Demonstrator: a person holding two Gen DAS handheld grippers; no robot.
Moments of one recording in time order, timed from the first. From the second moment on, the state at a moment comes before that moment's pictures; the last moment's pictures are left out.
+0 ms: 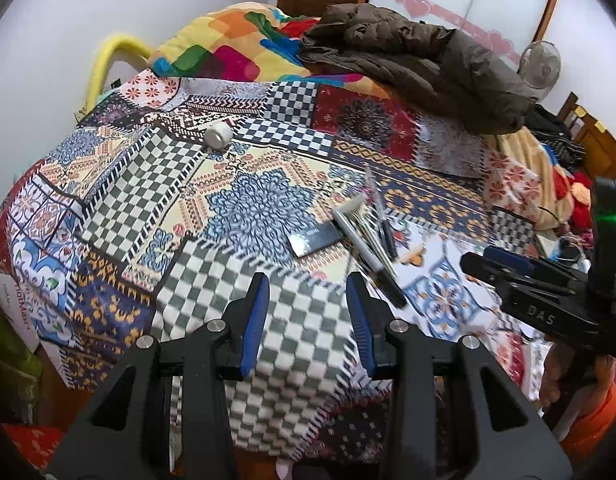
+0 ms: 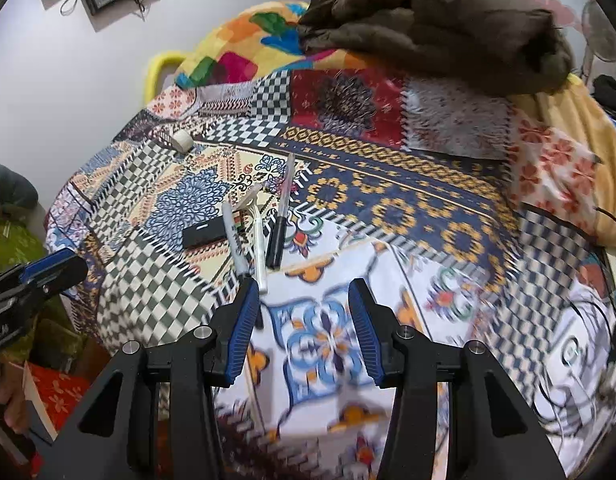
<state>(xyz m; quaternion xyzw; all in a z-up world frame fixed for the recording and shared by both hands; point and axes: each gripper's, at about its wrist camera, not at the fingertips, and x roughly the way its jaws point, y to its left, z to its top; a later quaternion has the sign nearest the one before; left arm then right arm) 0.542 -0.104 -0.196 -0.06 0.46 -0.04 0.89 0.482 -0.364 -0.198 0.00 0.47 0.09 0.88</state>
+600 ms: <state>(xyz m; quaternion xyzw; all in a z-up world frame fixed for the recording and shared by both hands) 0.598 -0.099 -0.261 -0.10 0.49 -0.04 0.87 0.573 -0.336 -0.252 -0.01 0.50 0.12 0.86</state>
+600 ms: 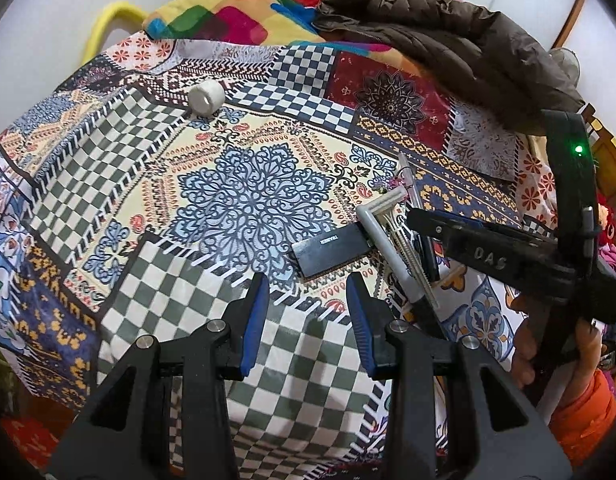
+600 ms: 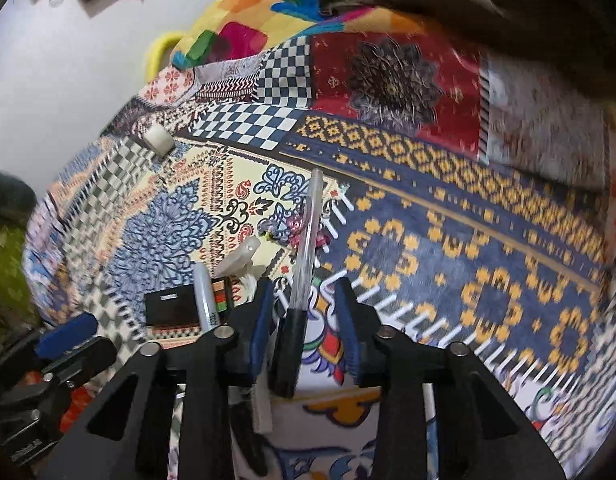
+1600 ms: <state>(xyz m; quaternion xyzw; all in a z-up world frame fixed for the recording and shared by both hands) 0.641 -0.168 -0.288 -0.15 0.52 -0.02 0.84 0.499 -0.393 -0.222 -0.02 0.47 0.10 0.88</state>
